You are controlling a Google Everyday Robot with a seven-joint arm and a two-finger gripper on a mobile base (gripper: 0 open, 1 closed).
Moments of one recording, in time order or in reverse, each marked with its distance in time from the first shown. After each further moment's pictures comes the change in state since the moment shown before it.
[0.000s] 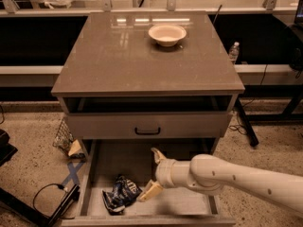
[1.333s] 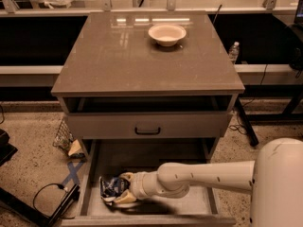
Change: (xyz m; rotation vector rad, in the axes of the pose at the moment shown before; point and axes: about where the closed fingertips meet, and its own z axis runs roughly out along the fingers) arm 0.032 0.059 0.137 -0.175 0.010 -0.041
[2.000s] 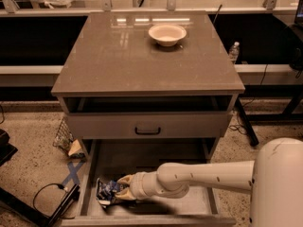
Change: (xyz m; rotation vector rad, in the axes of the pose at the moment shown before) arm -0.001 0.002 0.002 -0.006 -0.002 -0.001
